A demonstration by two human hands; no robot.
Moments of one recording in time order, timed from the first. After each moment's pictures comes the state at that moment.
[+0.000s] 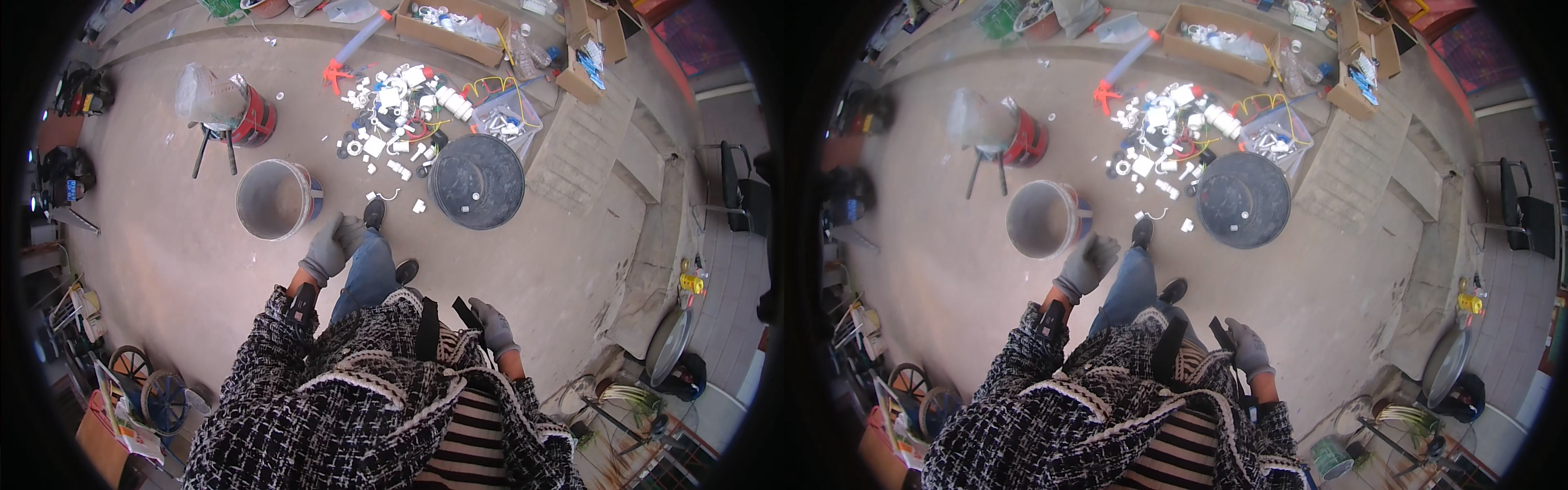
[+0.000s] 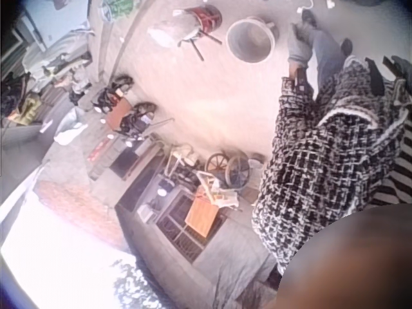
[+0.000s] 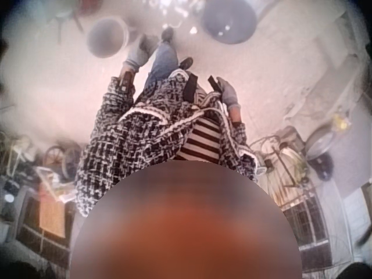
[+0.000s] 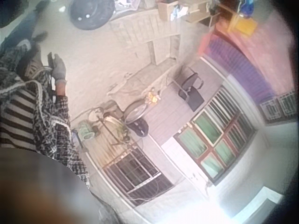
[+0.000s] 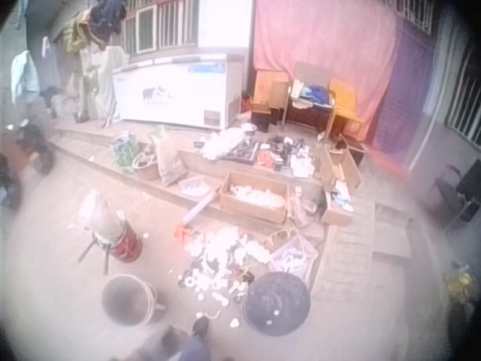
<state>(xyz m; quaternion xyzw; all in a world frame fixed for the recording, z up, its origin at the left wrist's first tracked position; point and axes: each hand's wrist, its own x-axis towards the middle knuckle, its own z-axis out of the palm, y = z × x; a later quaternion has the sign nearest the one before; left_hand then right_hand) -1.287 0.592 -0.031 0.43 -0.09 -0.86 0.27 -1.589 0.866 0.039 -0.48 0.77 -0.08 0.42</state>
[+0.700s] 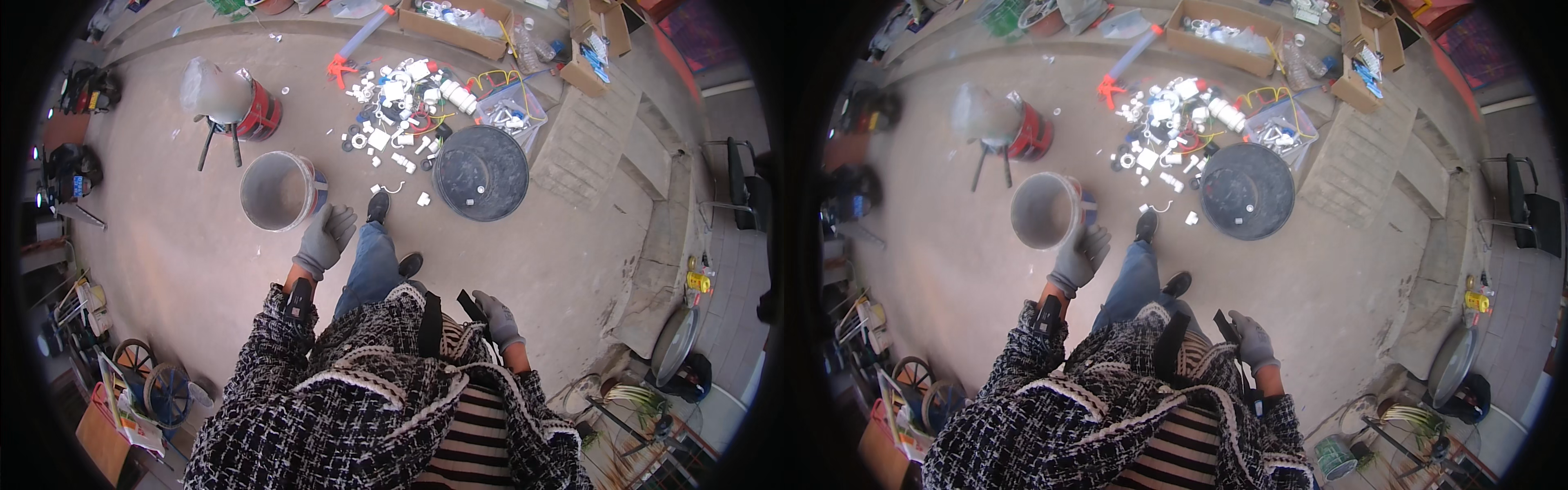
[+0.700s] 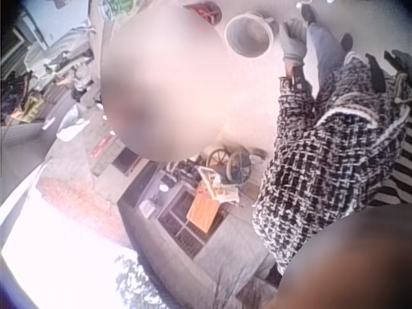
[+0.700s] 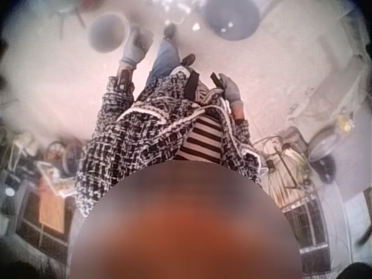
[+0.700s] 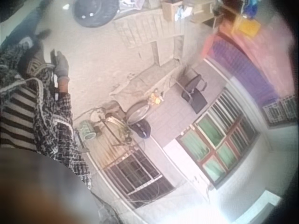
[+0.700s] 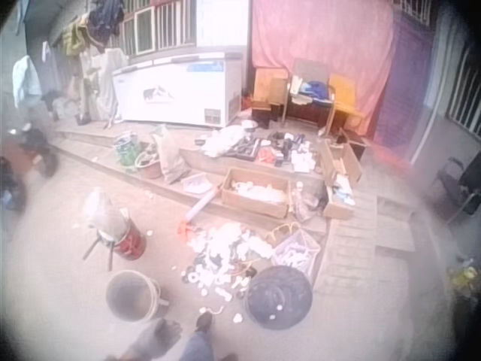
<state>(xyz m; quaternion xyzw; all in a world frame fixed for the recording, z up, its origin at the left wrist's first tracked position) -1.282 0.602 -0.010 0.47 -0.06 -0.82 0.32 -1.602 0.882 0.027 -0.48 0.76 -0.09 0.43</state>
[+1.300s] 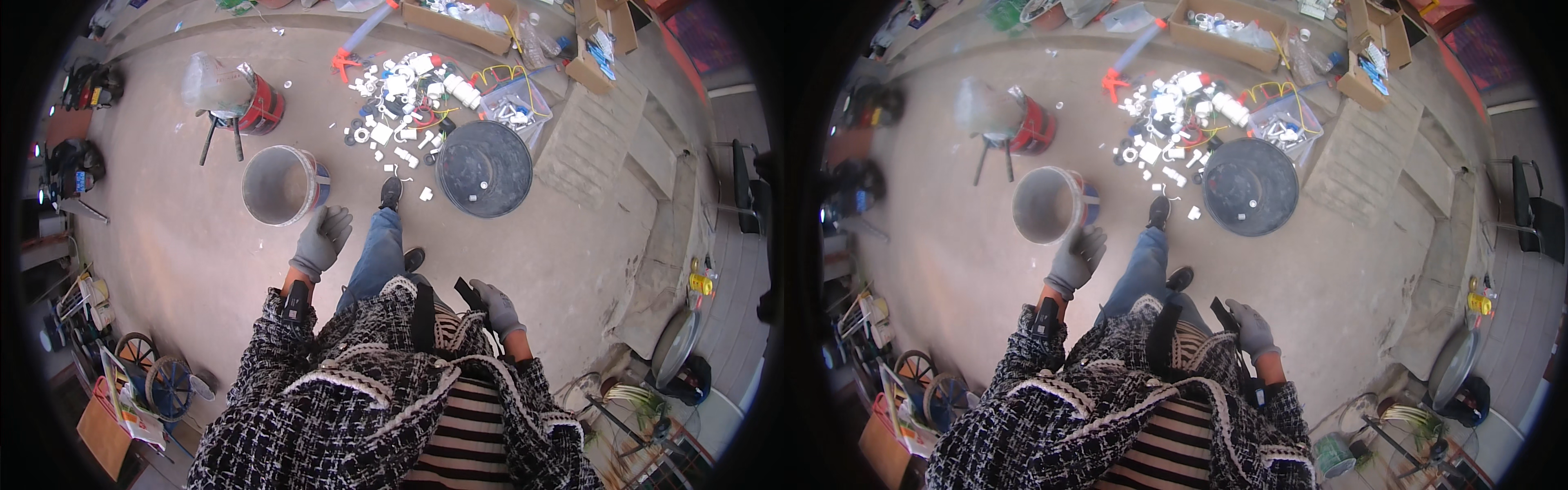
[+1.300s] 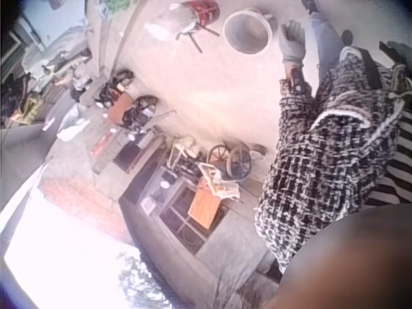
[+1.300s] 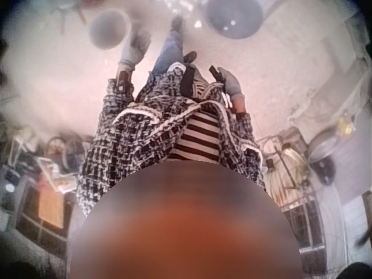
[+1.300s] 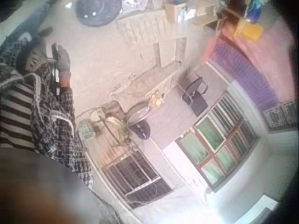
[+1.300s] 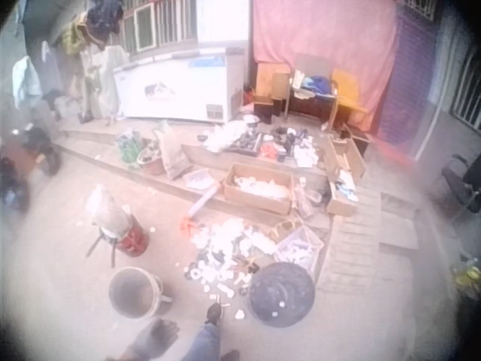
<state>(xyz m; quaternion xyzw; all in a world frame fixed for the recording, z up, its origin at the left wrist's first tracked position) -1.273 0.613 -0.012 0.47 -0.05 -0.81 0.34 -1.612 0.866 0.018 -0.48 0.74 -0.11 0.46</state>
